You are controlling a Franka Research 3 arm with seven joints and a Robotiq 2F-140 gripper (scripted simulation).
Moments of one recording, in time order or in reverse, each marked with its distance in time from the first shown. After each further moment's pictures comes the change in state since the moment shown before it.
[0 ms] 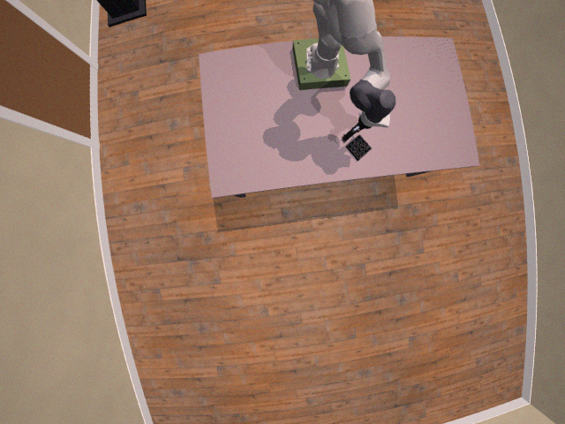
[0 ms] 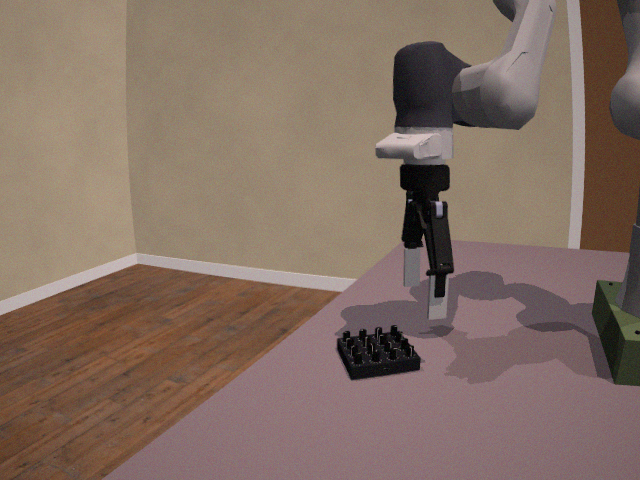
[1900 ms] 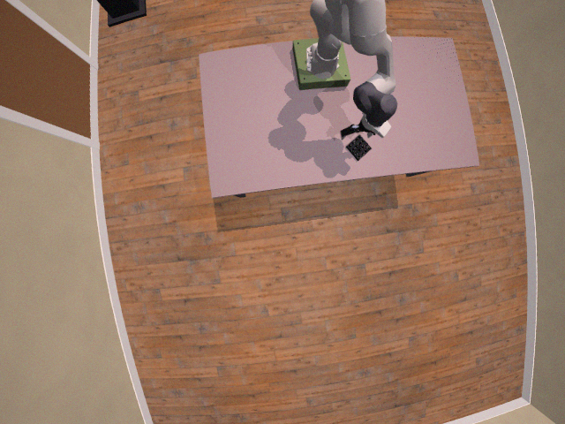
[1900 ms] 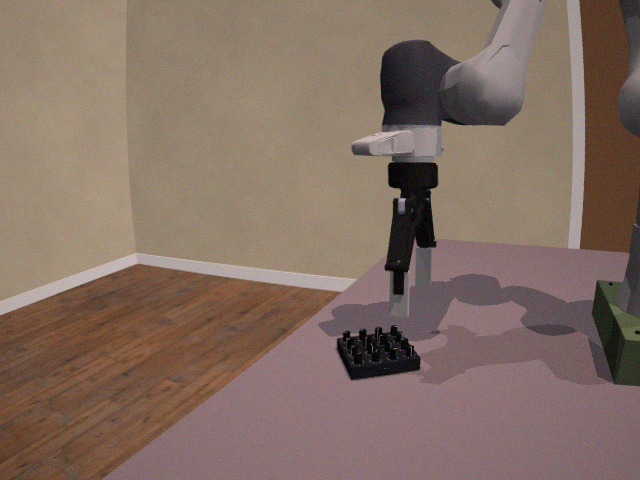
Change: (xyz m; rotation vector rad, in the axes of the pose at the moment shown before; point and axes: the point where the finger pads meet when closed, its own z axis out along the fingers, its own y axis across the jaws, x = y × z) arm 0.017 0.004 -0.003 0.016 -0.002 0.514
